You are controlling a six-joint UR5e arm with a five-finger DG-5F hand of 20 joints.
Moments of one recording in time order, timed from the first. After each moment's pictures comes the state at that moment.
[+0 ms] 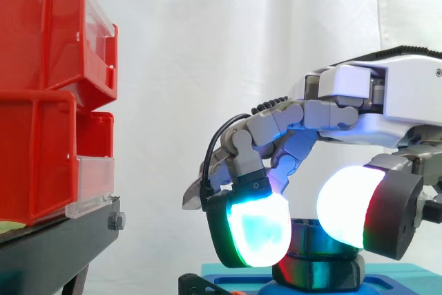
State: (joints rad) arm 0.03 -2.29 -1.18 -2.74 -1.94 -1.60
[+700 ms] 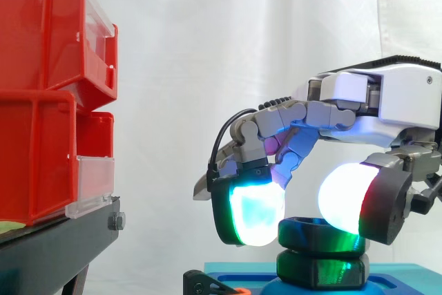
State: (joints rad) arm -0.02 -2.29 -1.18 -2.72 -2.01 -1.61
